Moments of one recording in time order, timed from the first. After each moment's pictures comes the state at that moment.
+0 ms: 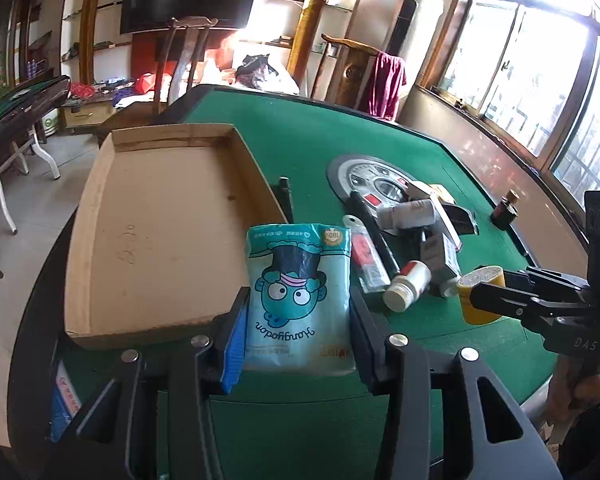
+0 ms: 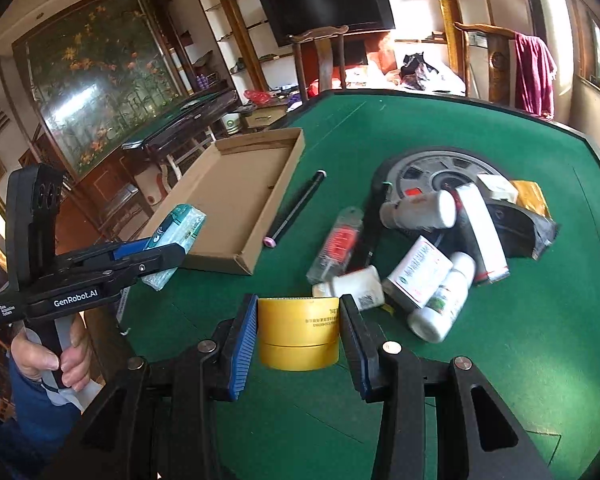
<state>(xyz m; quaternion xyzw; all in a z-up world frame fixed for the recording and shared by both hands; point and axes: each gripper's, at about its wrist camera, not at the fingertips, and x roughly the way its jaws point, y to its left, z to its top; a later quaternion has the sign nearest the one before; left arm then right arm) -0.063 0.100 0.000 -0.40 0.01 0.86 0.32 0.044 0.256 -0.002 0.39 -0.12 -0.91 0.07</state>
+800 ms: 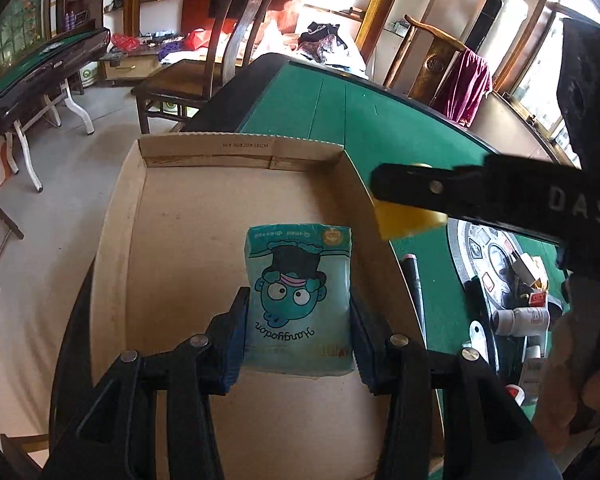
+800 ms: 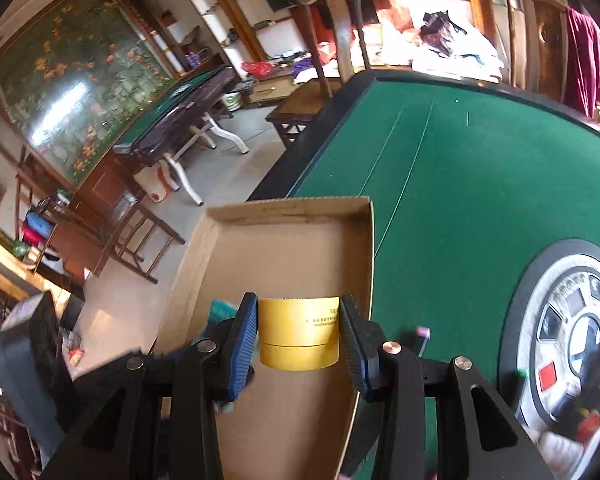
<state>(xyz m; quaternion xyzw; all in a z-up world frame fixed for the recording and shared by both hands) -0.246 0.109 -0.029 -0.48 -0.01 0.85 0.23 -0.238 0.204 0.002 0.47 -0.17 -0.86 0.08</state>
